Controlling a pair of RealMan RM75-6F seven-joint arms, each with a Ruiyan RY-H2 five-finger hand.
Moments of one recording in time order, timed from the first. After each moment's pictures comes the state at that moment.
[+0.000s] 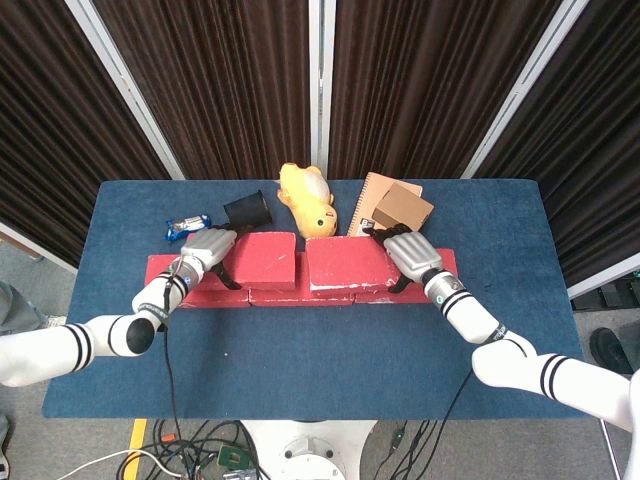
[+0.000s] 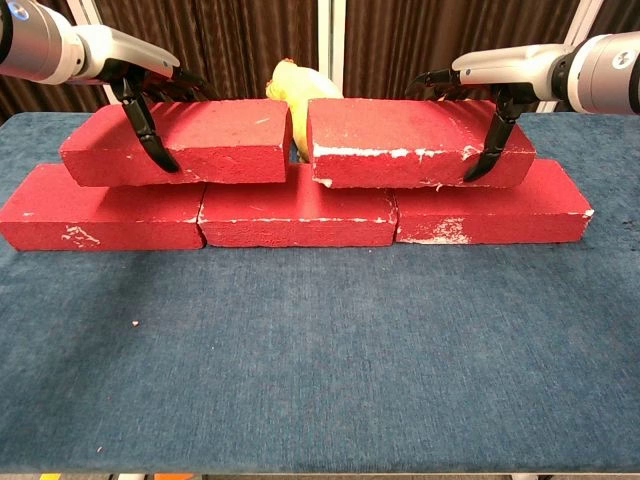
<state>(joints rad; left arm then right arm) -1.19 -1.27 -0.03 -1.49 0.48 0.54 0.22 0.94 -1.35 0.19 -1.41 -0.97 0.61 -0.16</state>
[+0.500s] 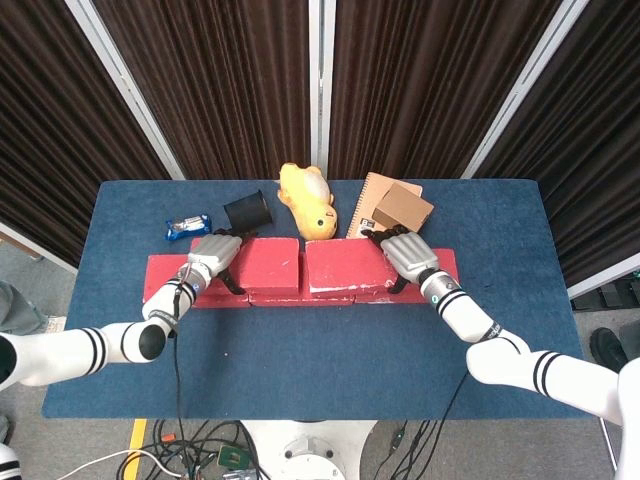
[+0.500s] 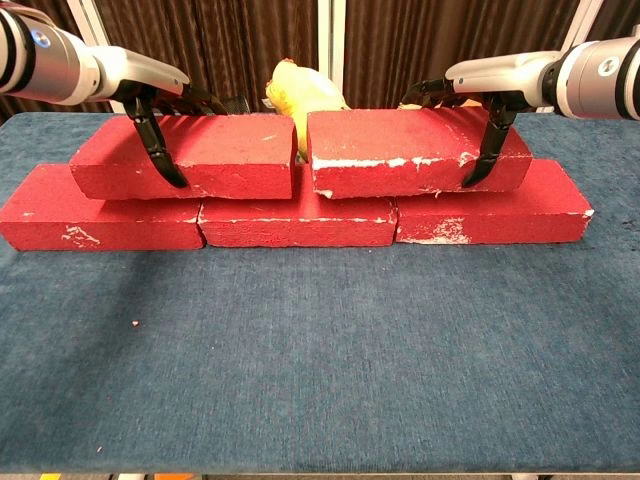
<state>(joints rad) -1.21 -1.33 0.01 -1.48 0.42 0.60 0.26 0.98 -1.37 0.16 -1.40 -0.91 0.61 -0.22</state>
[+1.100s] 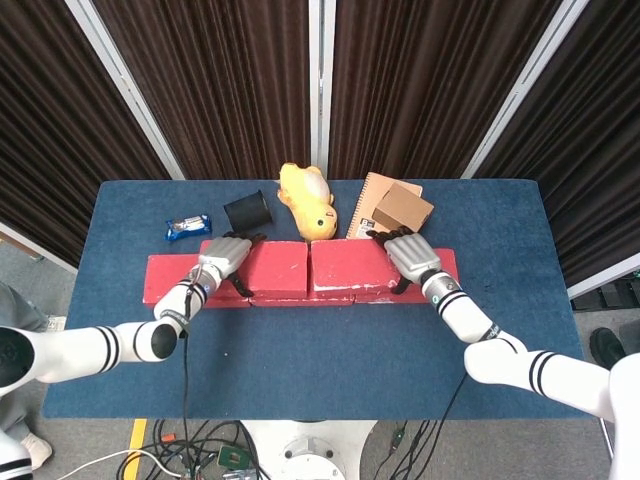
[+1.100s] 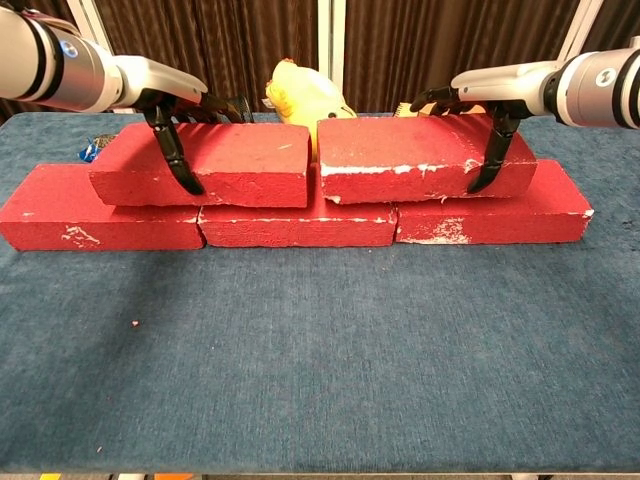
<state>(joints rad) -1.25 -1.37 0.01 -1.46 0.37 0.59 0.28 0.99 -1.39 0.13 -1.38 -0.85 0.63 -0.25</state>
